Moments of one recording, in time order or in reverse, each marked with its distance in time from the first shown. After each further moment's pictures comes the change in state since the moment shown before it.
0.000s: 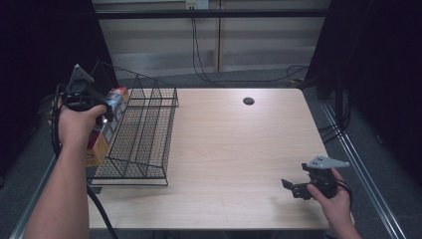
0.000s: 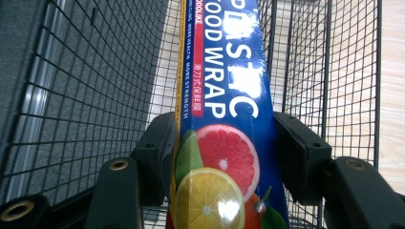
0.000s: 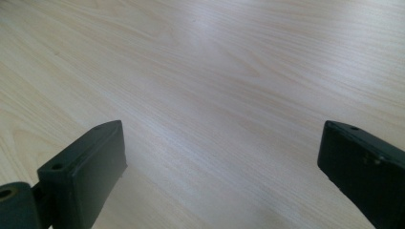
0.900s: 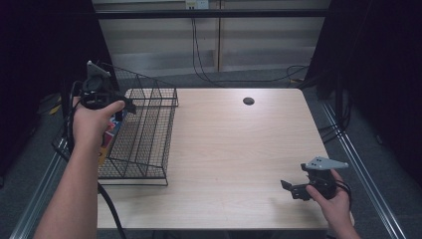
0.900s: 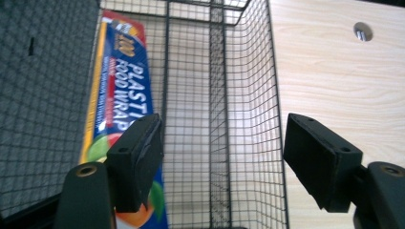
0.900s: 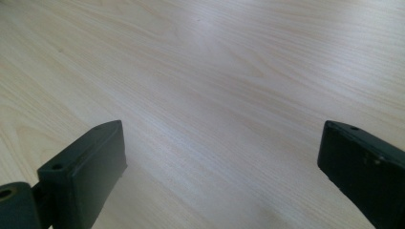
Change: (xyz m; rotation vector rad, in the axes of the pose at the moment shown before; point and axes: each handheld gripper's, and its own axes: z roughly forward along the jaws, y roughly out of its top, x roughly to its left) left arm -0.043 -0.006 -0.013 -0.109 -0.178 0.070; right arm 0.004 0.000 -0.001 0.001 0.002 -0.016
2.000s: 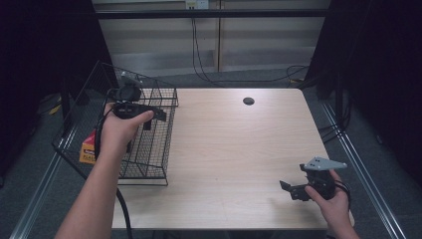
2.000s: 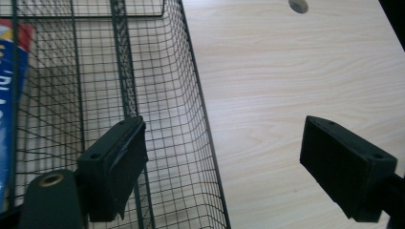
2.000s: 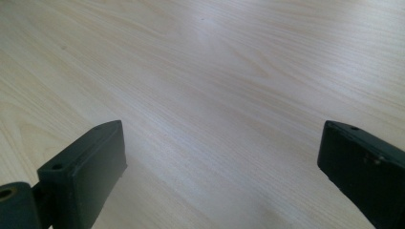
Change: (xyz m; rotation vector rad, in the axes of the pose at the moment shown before) left arm -0.051 -0.021 0.030 -0.002 -0.163 0.151; right arm 0.003 0.001 0.001 0.005 0.005 -0.008
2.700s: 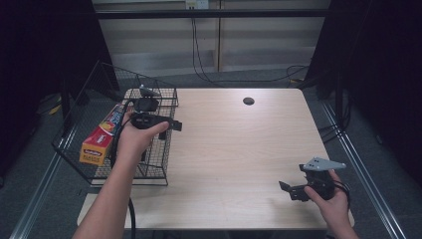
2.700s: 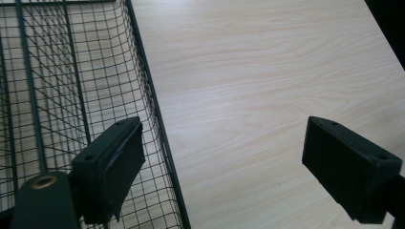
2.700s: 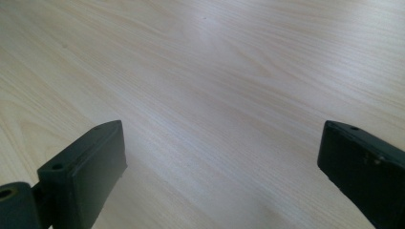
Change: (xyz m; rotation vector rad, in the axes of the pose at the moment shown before) left arm -0.021 -0.017 0.032 0.023 -0.070 0.071; right arm 0.002 0.000 0.001 0.007 -0.001 -0.008
